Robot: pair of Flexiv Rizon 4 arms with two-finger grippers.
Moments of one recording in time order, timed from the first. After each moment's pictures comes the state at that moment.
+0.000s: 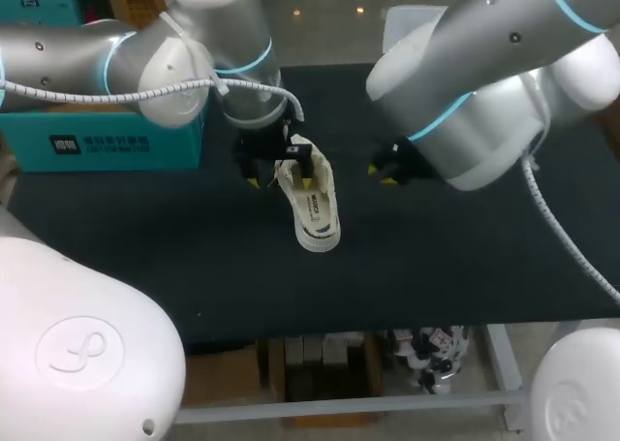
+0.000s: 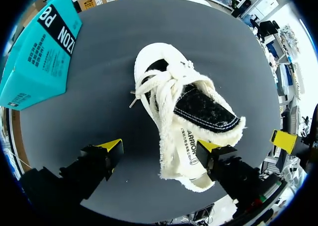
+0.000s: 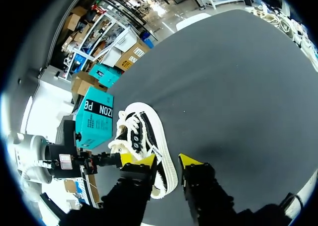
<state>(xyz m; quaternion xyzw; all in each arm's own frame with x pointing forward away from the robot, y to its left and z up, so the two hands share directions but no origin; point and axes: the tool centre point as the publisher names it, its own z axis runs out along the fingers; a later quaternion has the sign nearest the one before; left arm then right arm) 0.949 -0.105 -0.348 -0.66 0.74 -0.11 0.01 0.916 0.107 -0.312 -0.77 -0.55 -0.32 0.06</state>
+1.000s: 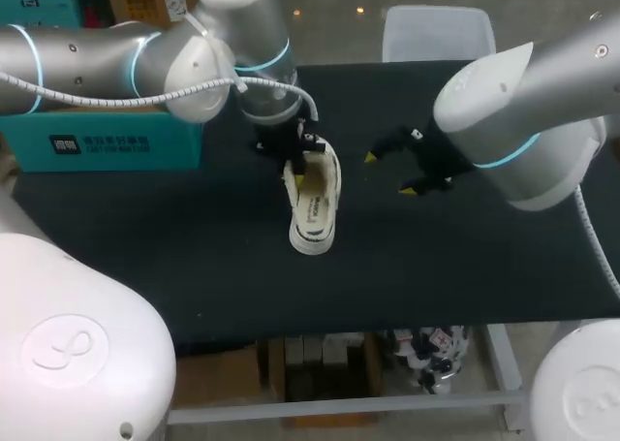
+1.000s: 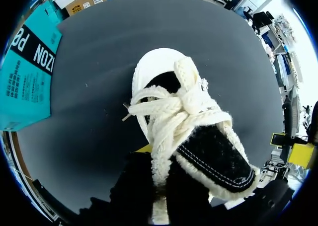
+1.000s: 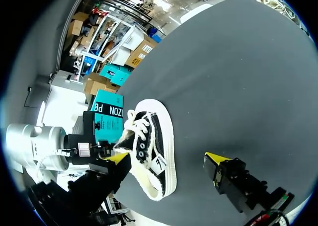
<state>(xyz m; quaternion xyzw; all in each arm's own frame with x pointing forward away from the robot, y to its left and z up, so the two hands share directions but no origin) 0.977 -0.129 -0.366 -0.62 0.78 -0.11 0.00 0.921 0.095 -0.316 -0.75 -0.54 -0.36 0.13</state>
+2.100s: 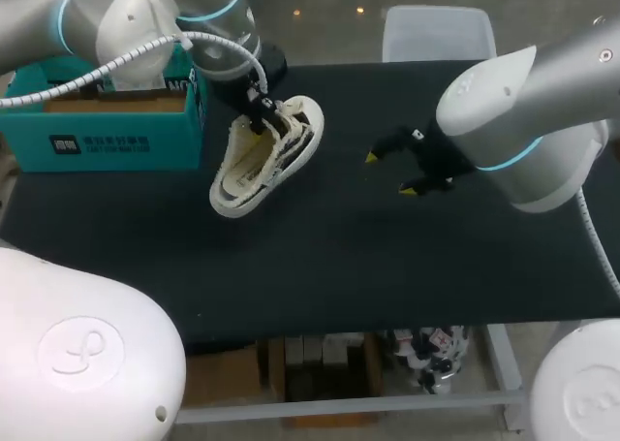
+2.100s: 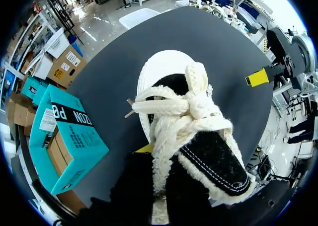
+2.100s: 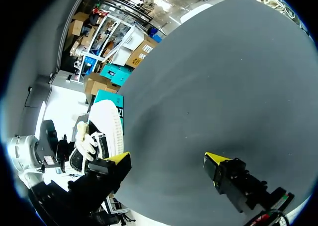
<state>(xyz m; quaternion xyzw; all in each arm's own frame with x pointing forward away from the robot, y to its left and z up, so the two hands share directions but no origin) 0.979 -0.058 -0.247 -0.38 0.91 -0.11 0.11 0.921 0.094 -0.316 -0.75 -0.54 -0.36 0.13</state>
